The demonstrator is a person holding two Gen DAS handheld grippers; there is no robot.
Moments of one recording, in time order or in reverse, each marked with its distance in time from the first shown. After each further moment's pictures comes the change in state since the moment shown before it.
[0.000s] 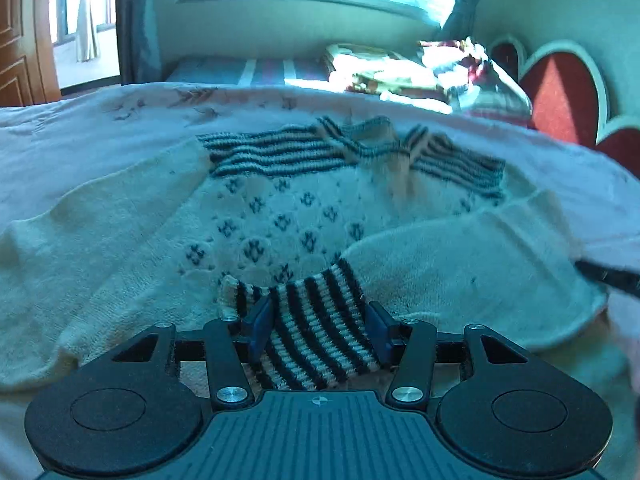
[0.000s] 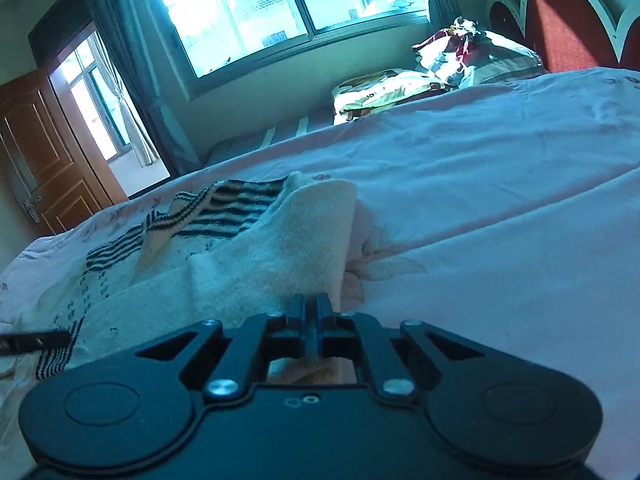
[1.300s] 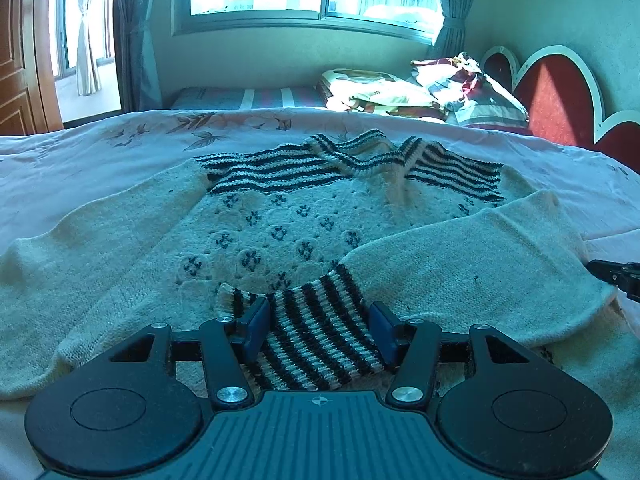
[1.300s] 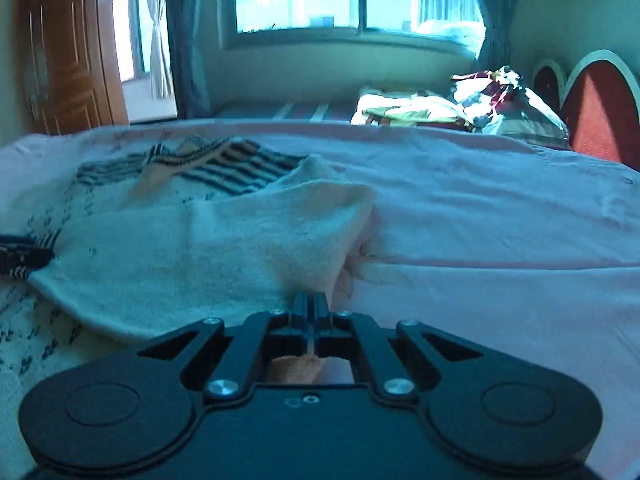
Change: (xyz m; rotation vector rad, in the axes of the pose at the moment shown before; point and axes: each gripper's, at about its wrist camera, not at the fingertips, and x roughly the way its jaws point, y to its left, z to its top) left arm -0.004 -0.006 -0.011 0.000 -0.069 0.025; right arm -0.010 0.019 -0.003 -0.293 0.035 -0.086
